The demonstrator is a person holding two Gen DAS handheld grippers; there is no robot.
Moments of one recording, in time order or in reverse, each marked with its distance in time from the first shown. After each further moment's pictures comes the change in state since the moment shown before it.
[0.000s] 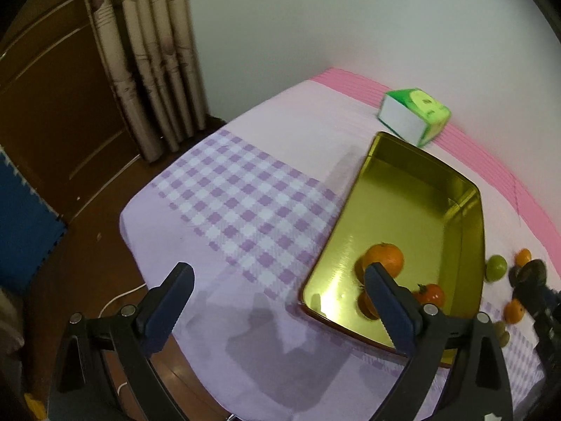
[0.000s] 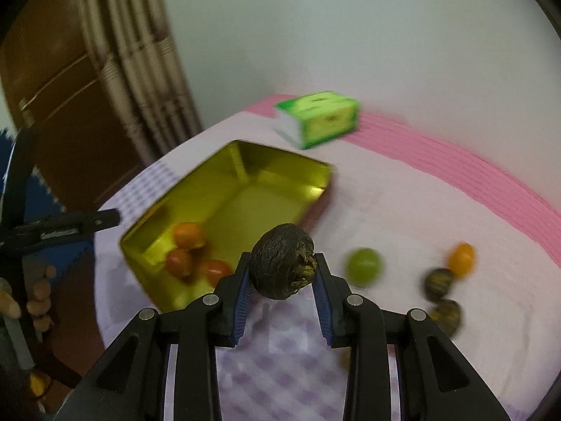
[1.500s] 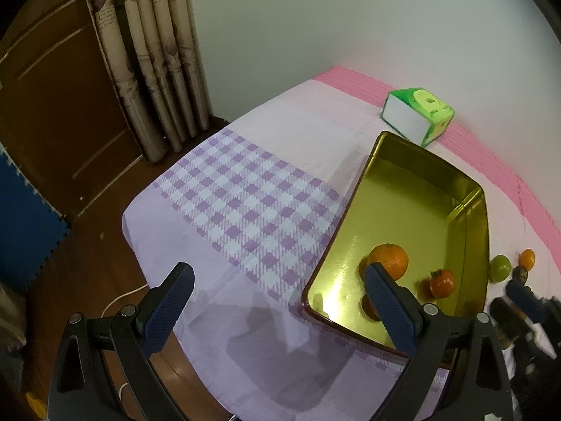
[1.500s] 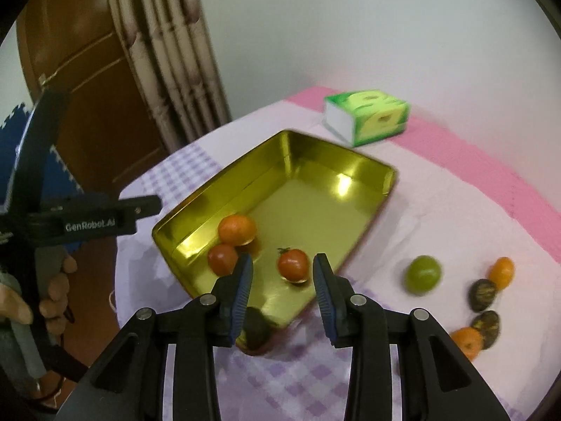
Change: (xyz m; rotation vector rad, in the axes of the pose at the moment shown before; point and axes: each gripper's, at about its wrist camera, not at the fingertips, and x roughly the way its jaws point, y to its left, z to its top) left arm 0.000 -0.002 -0.001 0.012 -0.006 0.006; right arm -0.001 0.020 0.000 -0.037 -0.011 0.002
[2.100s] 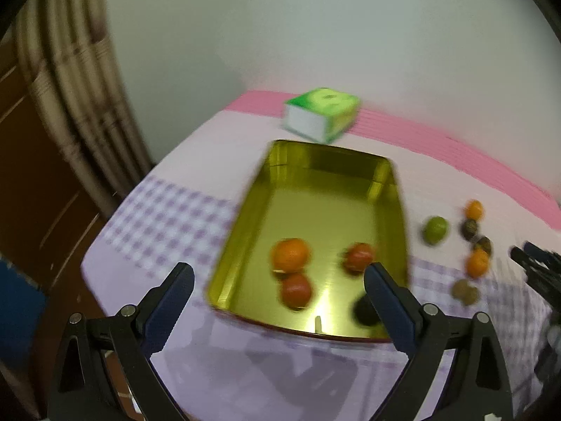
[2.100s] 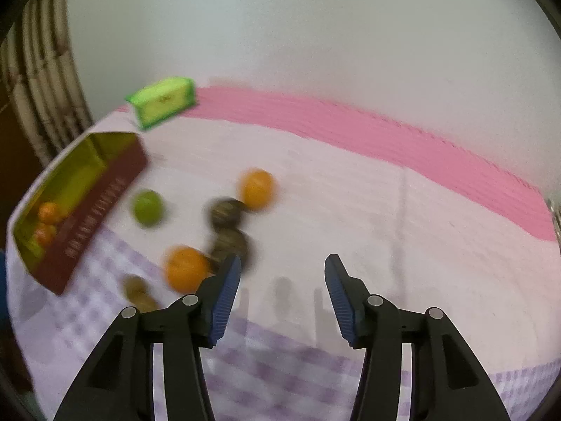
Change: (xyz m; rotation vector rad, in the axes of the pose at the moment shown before) left arm -0.038 -0.073 -0.022 0.283 -0.109 -0.179; right arm -0.052 -0.187 -0.093 0.267 0.049 -0.423
